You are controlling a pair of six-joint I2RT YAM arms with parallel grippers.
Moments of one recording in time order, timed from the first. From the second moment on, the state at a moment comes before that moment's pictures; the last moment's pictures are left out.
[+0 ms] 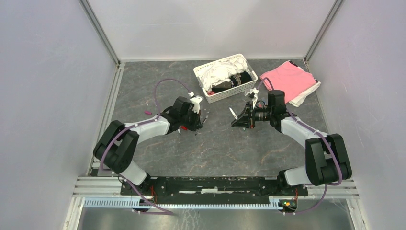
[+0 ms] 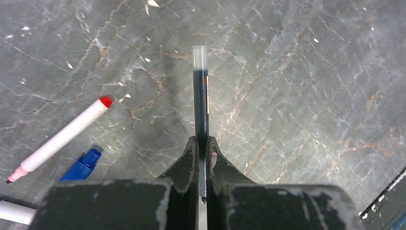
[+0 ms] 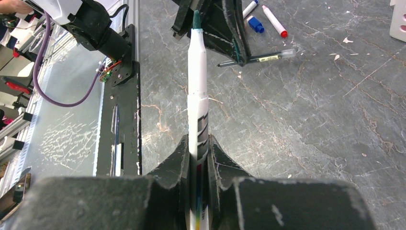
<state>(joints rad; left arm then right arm) -0.58 1.56 0.78 0.01 0.28 -0.17 0.19 1.40 0.68 0.09 -1.23 -0.09</state>
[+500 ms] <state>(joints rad) -0.60 1.68 0.89 -0.15 0.14 -0.18 0.19 1.40 0.68 0.09 -1.23 -0.09</state>
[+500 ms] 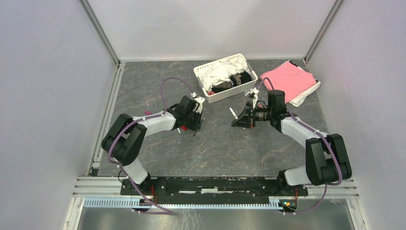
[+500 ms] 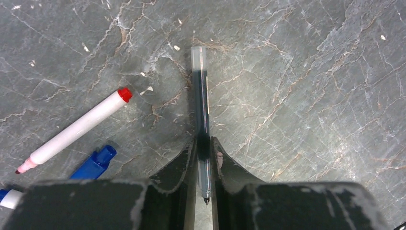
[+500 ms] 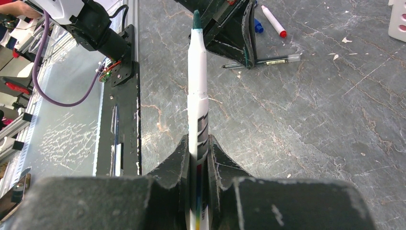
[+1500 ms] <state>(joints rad) -0.58 1.31 0.85 -0.10 -0.01 -0.30 0.19 1.40 0.68 0.09 -1.23 -0.09</state>
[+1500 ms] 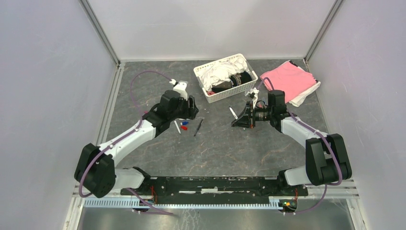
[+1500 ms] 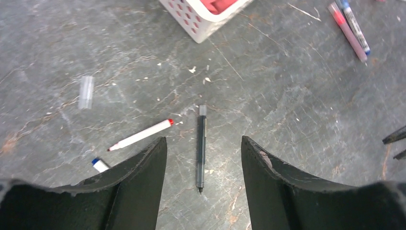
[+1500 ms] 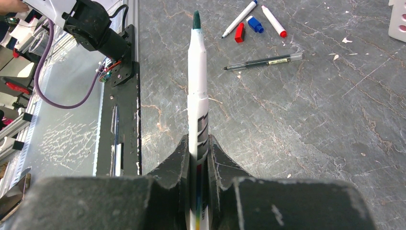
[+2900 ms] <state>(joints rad) -0.52 1.21 0.71 -0.08 -0.16 -0.42 0.19 1.40 0.68 0.09 -1.23 -0.09</state>
